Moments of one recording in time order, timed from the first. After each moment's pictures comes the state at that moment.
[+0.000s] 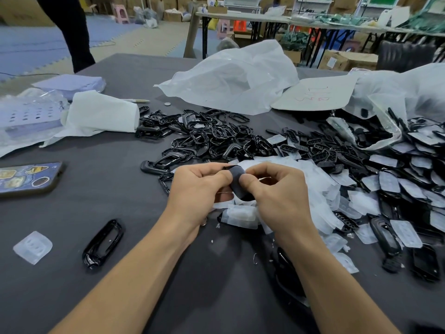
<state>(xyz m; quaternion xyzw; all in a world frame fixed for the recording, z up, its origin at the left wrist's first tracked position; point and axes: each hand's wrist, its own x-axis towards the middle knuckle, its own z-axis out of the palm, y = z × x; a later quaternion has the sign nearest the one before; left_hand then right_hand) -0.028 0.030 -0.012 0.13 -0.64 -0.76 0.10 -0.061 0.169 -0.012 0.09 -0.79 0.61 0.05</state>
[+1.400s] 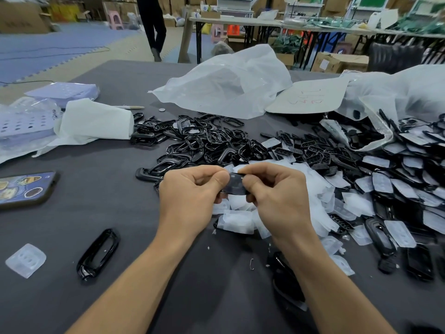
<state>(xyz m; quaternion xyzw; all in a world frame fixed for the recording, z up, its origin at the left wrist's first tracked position) -0.032 0.028 -0.020 0.09 -0.73 -0.63 0.25 -0.063 0.173 -0.008 0.10 -0.73 0.67 0.06</state>
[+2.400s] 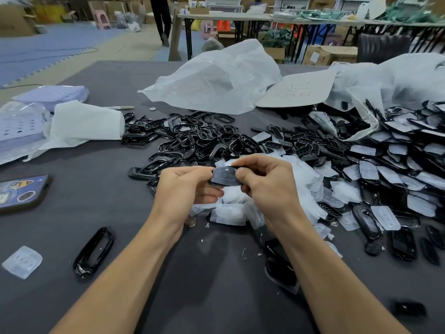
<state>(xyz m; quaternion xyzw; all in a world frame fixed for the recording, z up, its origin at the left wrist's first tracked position) -0.032 0.019 -0.014 0.12 -0.67 -0.73 0.08 -0.076 0.175 -0.013 0.09 -0.70 0.71 0.01</state>
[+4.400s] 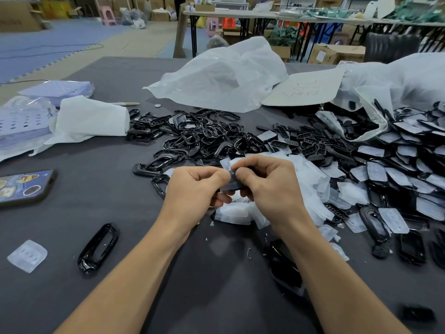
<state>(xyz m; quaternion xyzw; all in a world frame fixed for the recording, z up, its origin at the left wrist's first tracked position) -0.026 0.028 -0.011 0.08 -0.72 -0.69 0.08 -0.066 0.174 -0.005 0.13 -0.73 0.67 0.00</state>
